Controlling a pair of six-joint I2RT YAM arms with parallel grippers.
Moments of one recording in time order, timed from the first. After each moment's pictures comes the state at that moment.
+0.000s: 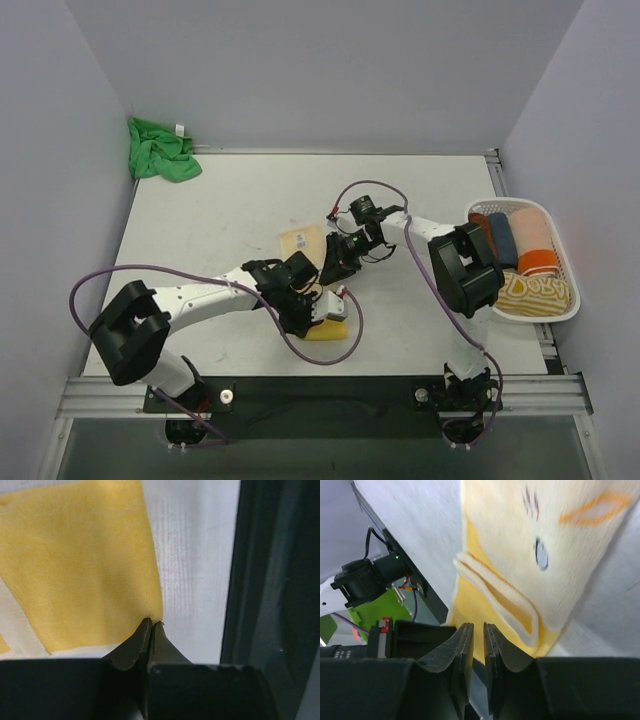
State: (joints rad) left arm -0.94 1.51 0.92 -0.64 0.40 0.53; right arm 0.51 1.98 1.24 -0.53 -0.84 0.37
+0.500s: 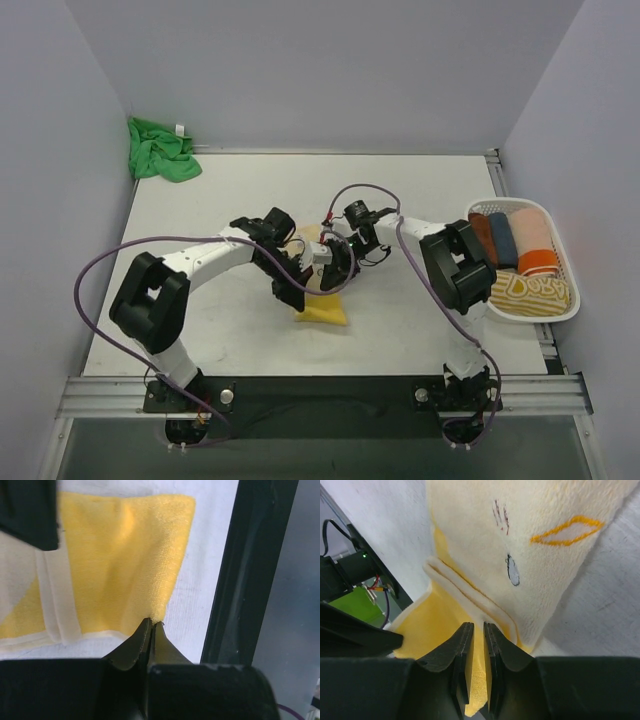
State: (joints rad) left arm -0.63 1.67 1.14 -0.83 0.75 0.52; right arm 0.52 2.02 1.28 -0.55 -0.76 0.27
